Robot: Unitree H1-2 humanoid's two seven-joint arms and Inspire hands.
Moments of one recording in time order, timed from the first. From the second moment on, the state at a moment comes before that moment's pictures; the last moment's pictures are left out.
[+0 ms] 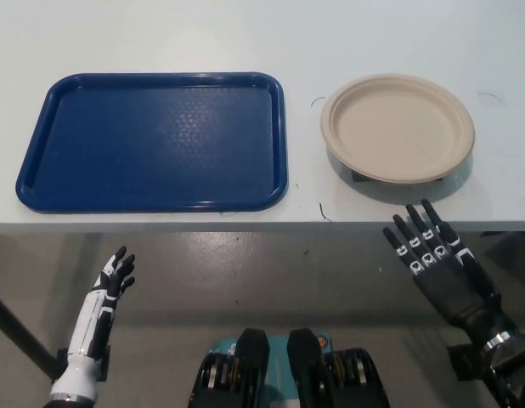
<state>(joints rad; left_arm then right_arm) -0.13 0.15 0.06 0.39 0.01 -0.41 -0.04 -0.26 -0.12 -0.19 0.29 1.27 0.46 0.21</state>
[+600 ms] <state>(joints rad) -0.13 0.15 0.06 0.39 0.01 -0.41 -0.04 -0.28 -0.12 -0.18 0.34 1.27 0.47 0.25</state>
